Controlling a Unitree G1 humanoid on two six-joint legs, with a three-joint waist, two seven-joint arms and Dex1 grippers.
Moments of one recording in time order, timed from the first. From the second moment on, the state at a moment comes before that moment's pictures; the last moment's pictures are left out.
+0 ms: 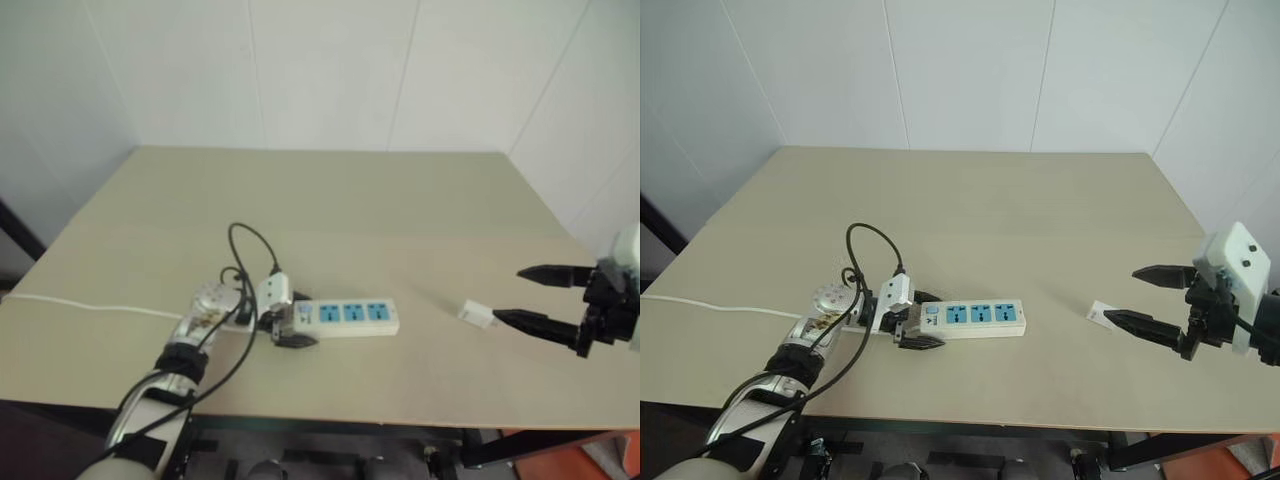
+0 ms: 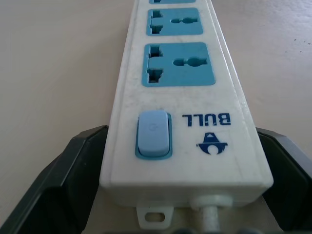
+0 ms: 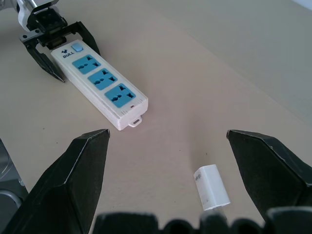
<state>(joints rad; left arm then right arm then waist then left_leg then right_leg) -0.69 0.37 -0.16 0.67 -0.04 -0.17 -1.35 0.04 -1.09 -0.66 -0.46 0.69 0.77 1.04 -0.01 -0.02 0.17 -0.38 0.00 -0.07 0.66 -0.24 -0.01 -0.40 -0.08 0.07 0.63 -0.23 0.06</state>
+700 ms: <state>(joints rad) -0.68 0.37 -0.09 0.80 -0.17 -0.25 -1.44 0.01 -1.10 -0.65 -0.45 0.71 0.78 1.05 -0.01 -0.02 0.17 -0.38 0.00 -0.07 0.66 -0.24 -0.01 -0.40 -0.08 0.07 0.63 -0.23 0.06</state>
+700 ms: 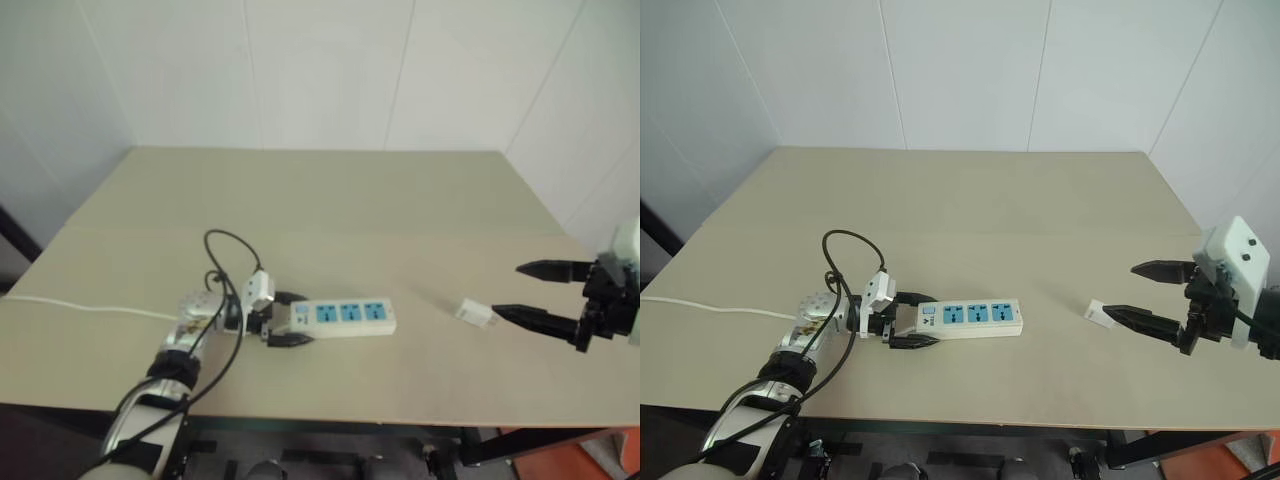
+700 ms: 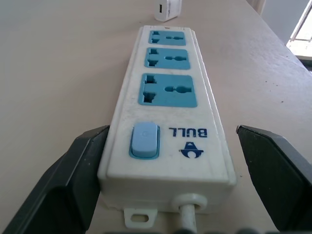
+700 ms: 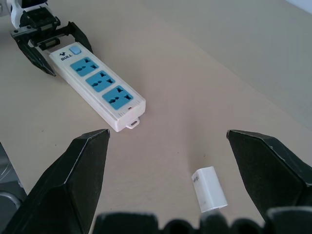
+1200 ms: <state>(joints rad) -0.77 0.32 -0.09 1.00 -0.14 -0.37 -1.43 0.01 -1.10 -0.68 -0.47 0.73 0.82 1.04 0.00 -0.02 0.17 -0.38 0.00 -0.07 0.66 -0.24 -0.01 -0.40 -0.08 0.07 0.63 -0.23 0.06</state>
